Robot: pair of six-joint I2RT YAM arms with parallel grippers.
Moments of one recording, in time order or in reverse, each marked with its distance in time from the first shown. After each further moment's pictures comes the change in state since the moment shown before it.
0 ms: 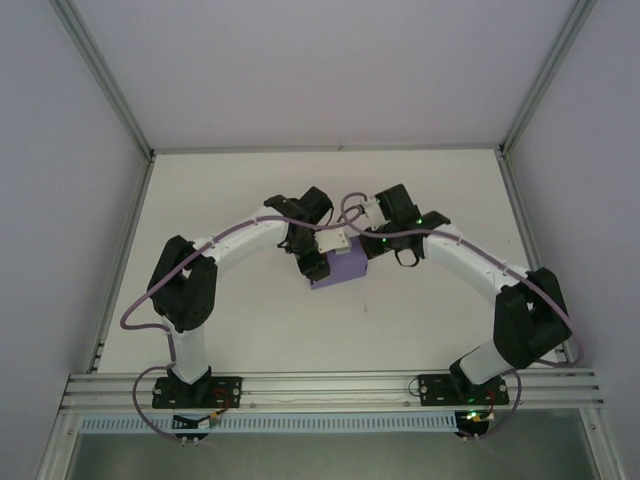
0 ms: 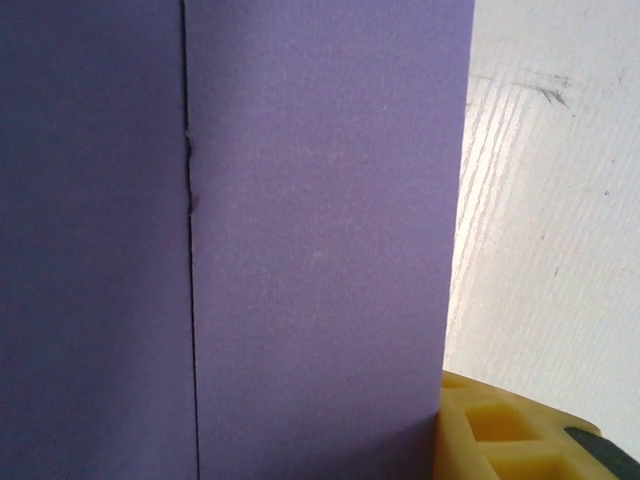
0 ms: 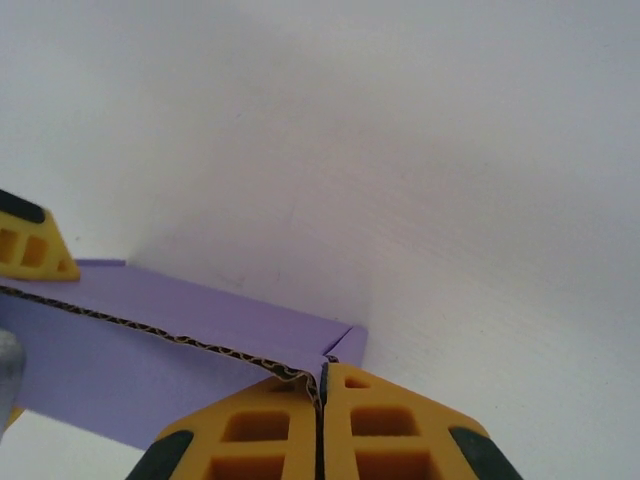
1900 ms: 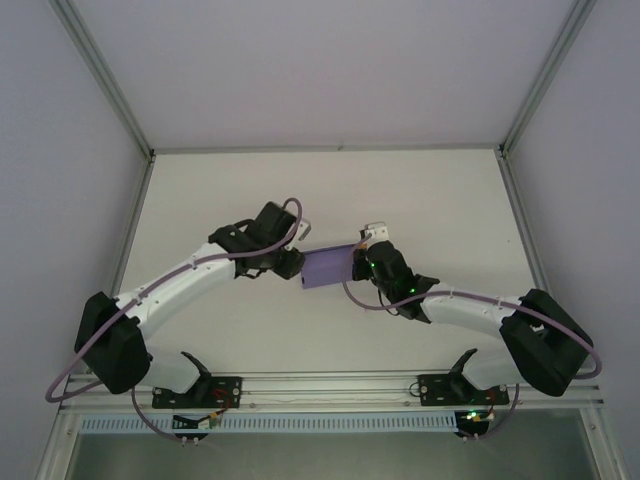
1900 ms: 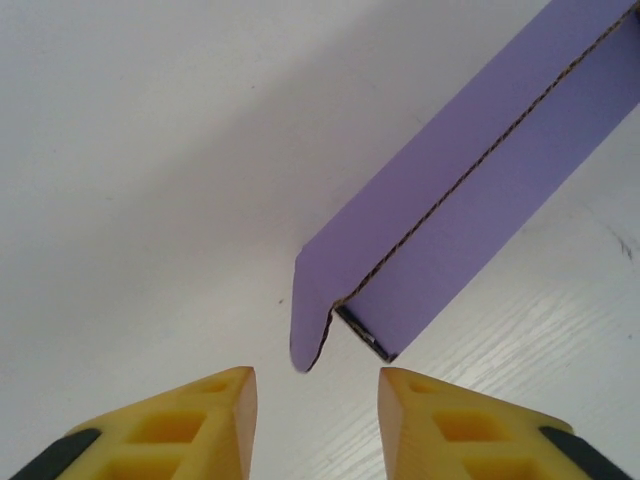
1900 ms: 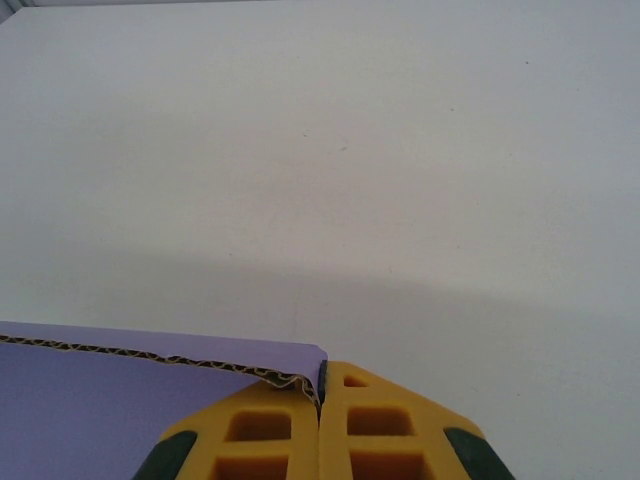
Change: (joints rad) left arm 0.003 -0.469 -0.372 0.236 -0.270 -0.621; right arm 0.244 -0.145 -0.500 0.772 0.438 0.242
